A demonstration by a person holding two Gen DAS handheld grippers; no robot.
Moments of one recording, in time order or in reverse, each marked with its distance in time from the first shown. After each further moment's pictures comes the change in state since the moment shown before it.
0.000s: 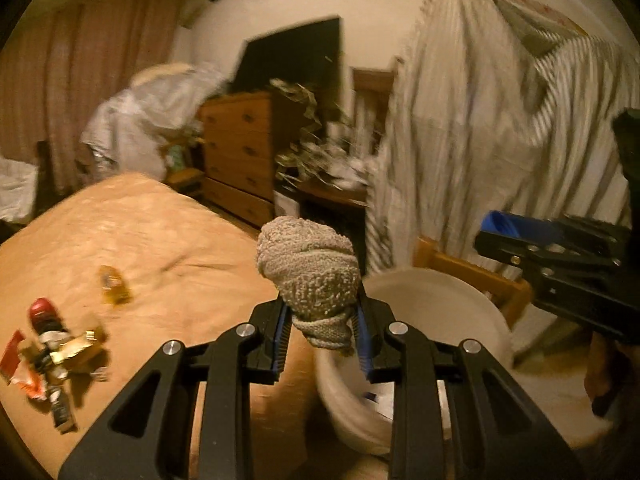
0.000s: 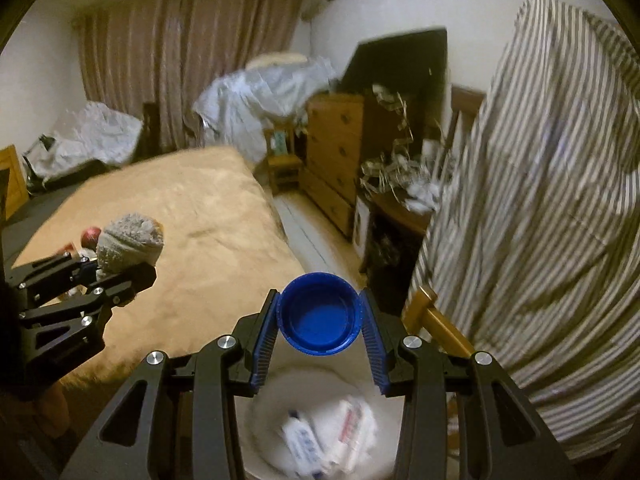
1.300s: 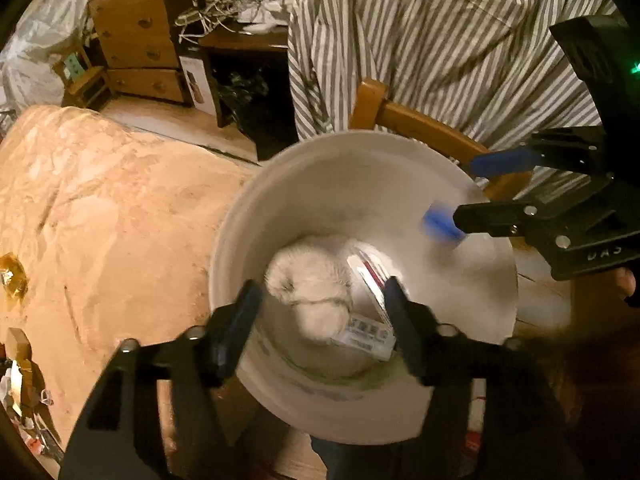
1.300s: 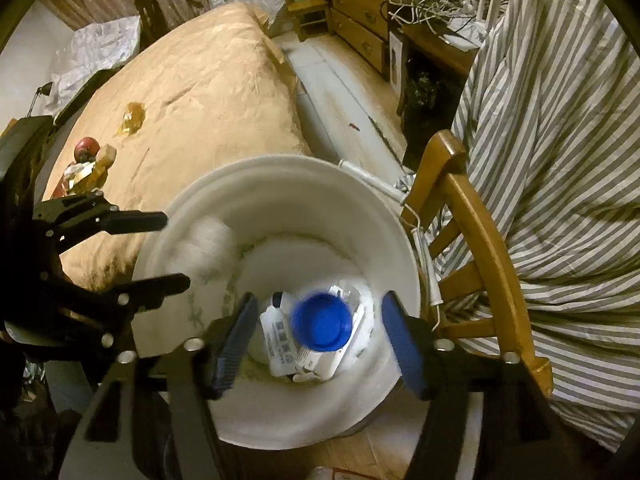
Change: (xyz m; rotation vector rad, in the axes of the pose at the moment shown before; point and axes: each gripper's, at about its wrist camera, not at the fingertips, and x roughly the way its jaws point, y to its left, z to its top) left arm 0.143 -0.035 -0.007 0.125 0.580 -0.215; right arm 0.137 -0.061 -0.018 0.045 0.596 0.214
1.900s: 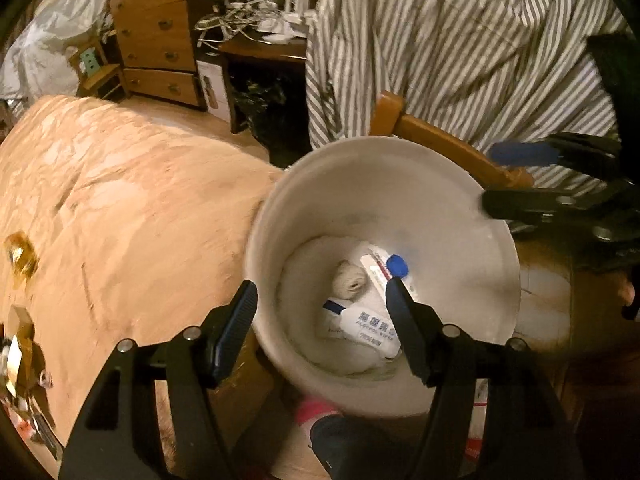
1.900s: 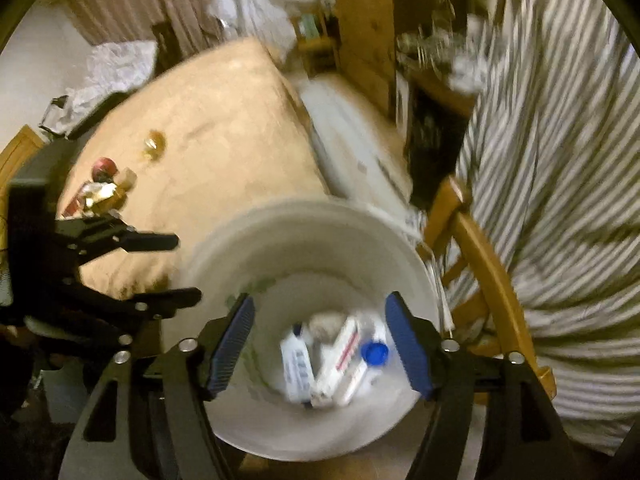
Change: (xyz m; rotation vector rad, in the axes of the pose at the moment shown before) left arm -0.020 0.026 -0.023 -0.057 -0.064 0.009; right arm -0.036 0.036 -0.007 -0.046 -0.204 -0.006
